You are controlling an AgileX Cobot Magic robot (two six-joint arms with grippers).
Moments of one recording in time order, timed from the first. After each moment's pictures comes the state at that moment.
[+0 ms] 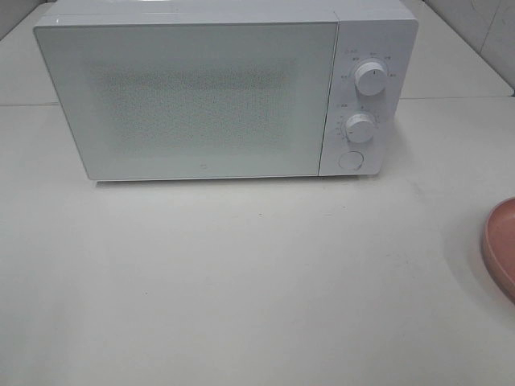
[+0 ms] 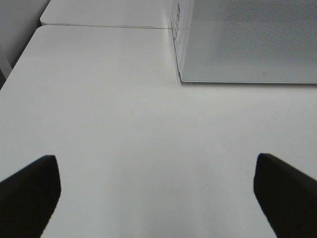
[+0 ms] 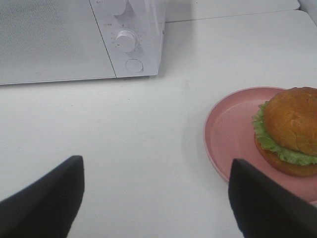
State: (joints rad) left arm 0.00 0.00 -0.50 -0.07 1.04 0.02; right arm 0.05 0.00 -0.50 0.06 1.01 0.10
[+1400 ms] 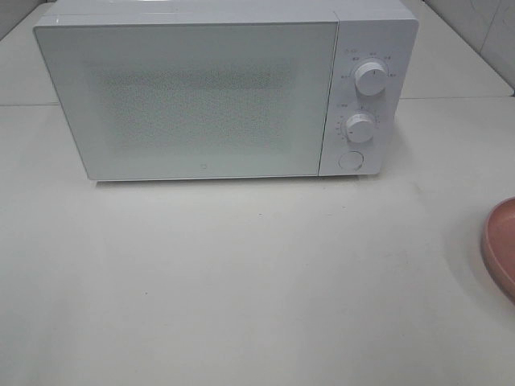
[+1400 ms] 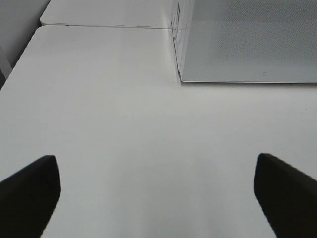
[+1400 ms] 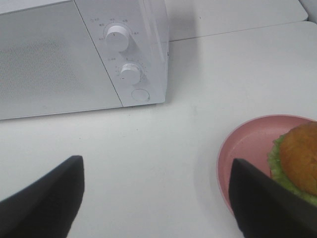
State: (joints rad) left arm 0.00 0.00 -0.50 -0.07 1.04 0.02; right arm 0.05 0.29 -0.56 0.09 0.77 0.13
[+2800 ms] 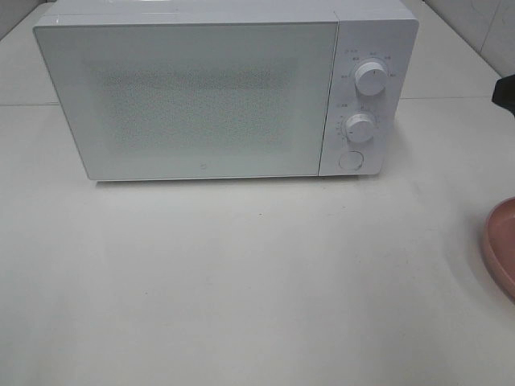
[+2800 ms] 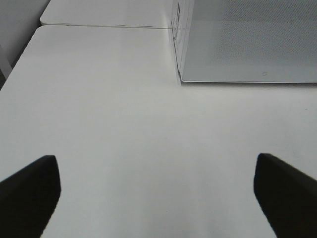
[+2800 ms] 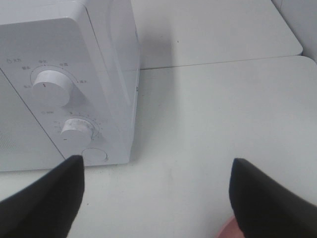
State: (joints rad) left arm 0.00 0.00 -0.50 -0.07 1.04 0.02; right arm 0.05 1.01 -0.50 -0.02 -0.05 0.13
